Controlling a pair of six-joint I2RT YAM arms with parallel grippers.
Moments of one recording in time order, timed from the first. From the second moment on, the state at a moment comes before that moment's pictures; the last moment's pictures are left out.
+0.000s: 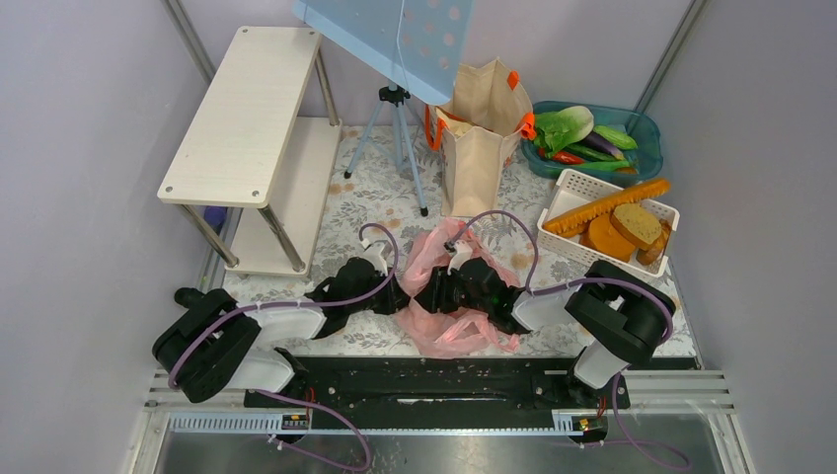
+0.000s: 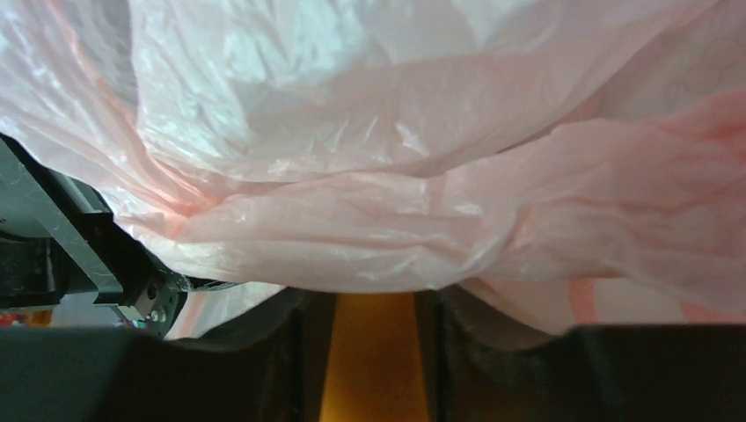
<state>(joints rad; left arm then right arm) -0.72 1.33 0.32 0.40 0.18 -0.68 0.91 1.62 0.47 0.66 -0.13 0.74</state>
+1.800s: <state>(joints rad) -0.70 1.11 0.27 0.21 0.04 -0.51 1.04 1.47 0.64 0.23 0.03 0.59</state>
